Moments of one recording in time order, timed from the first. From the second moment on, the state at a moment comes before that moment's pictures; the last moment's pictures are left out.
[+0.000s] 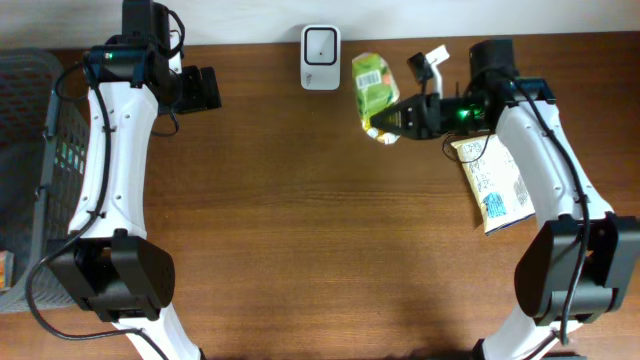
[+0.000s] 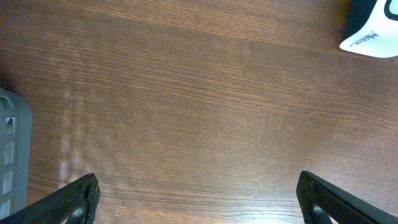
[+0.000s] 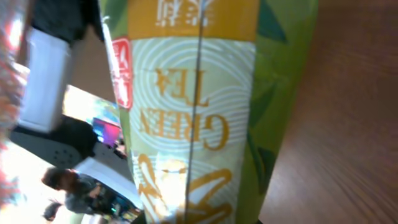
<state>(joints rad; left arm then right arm) -0.01 1.97 2.04 -1.19 -0.03 -0.17 0.03 1.87 1.61 -0.95 -1.38 -0.18</state>
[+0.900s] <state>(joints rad) -0.01 1.97 2.04 -1.19 -0.02 -0.17 0.43 2.30 1.89 0.09 0.51 -0.83</state>
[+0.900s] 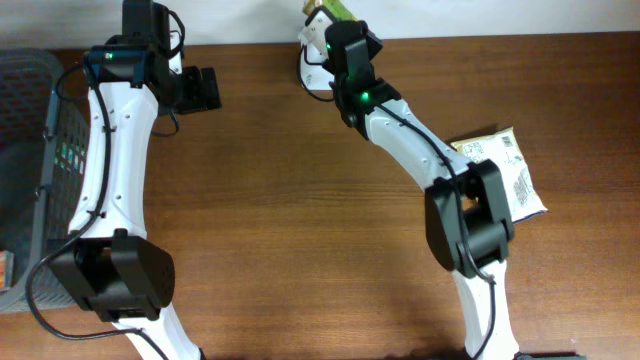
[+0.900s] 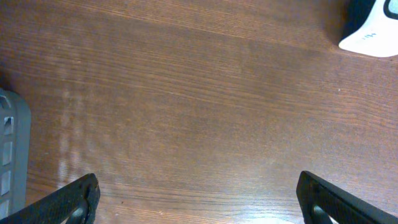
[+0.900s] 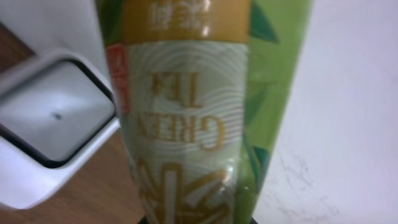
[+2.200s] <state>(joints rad) -0.01 1.97 2.04 -1.19 -0.02 -0.17 0.35 1.83 1.92 -1.21 0.23 -0.08</state>
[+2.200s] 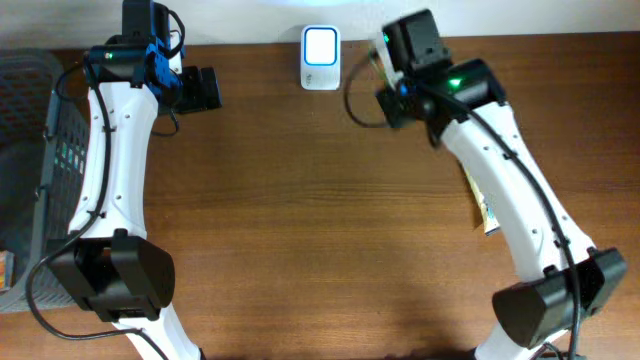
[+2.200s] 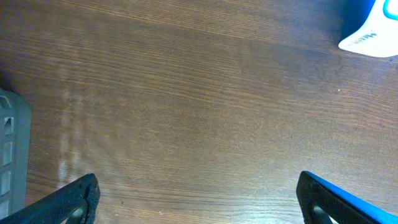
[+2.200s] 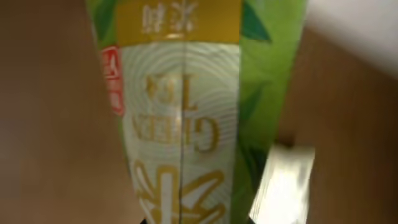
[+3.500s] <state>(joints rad) -0.01 1.97 2.04 -1.22 0.02 -0.17 0.18 1.85 1.68 -1.10 -0.42 -0.12</state>
